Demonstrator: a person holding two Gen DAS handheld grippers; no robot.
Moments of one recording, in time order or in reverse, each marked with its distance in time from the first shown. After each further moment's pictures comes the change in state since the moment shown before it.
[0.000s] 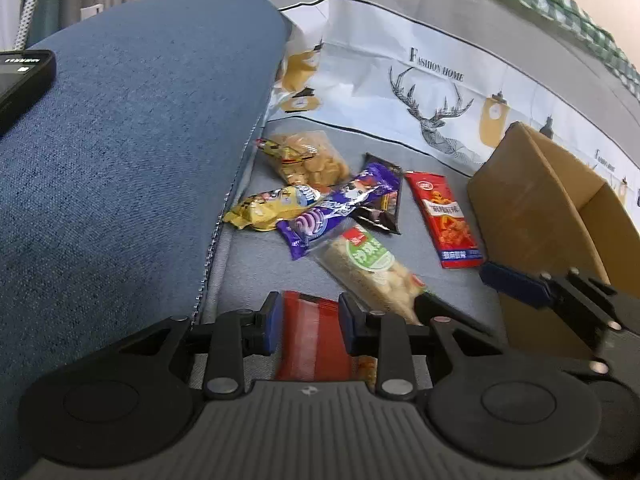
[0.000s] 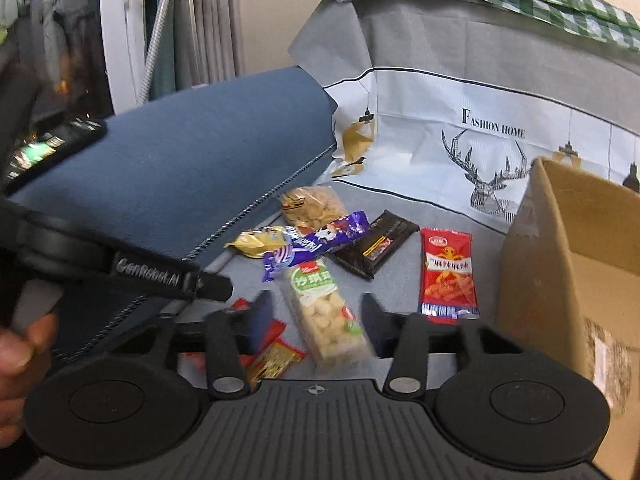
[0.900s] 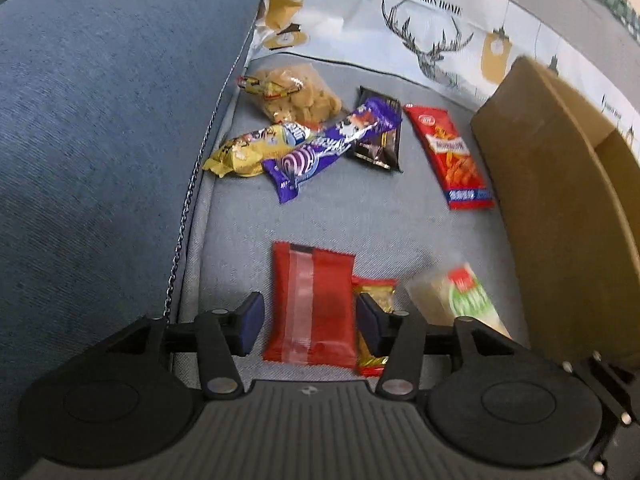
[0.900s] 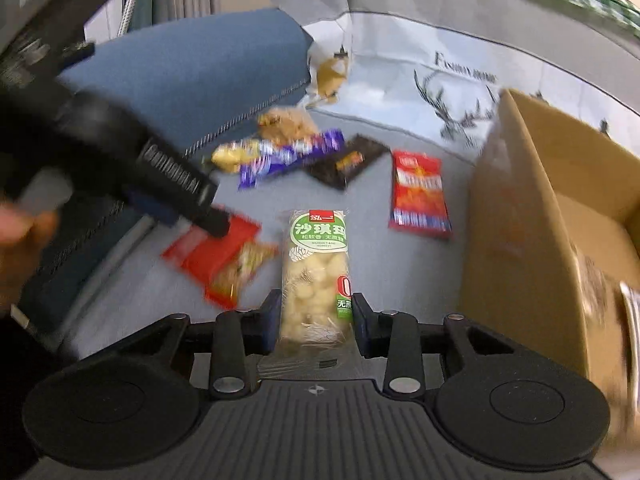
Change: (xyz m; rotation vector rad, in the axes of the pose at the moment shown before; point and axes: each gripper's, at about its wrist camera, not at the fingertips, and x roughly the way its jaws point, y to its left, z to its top) left arm 0.030 -0.009 -0.003 0.071 0.184 0.014; right arm -0.030 0.004 -0.054 0.029 0.163 -0.087
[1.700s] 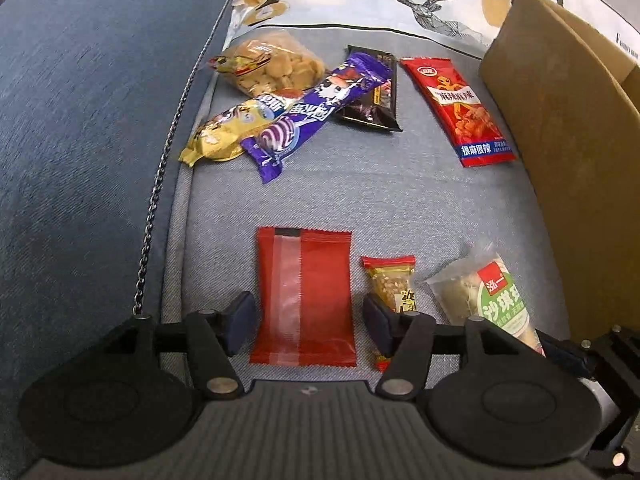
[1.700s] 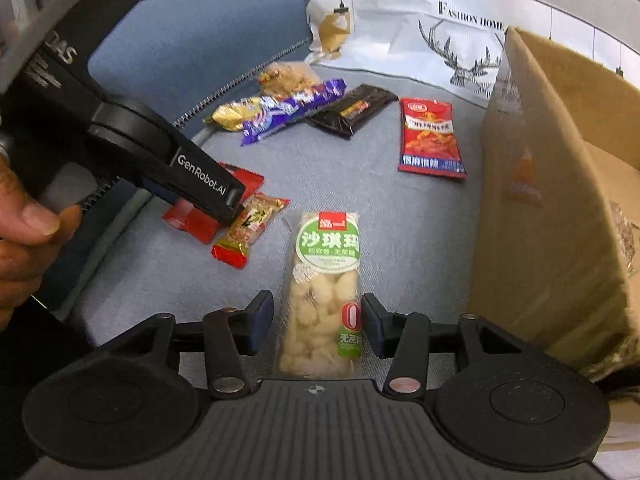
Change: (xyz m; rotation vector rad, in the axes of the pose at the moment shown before) left arm 0.027 -0.029 0.000 0.117 0.074 0.113; right arm 0.017 -0.013 -0.007 0.061 0.104 0.081
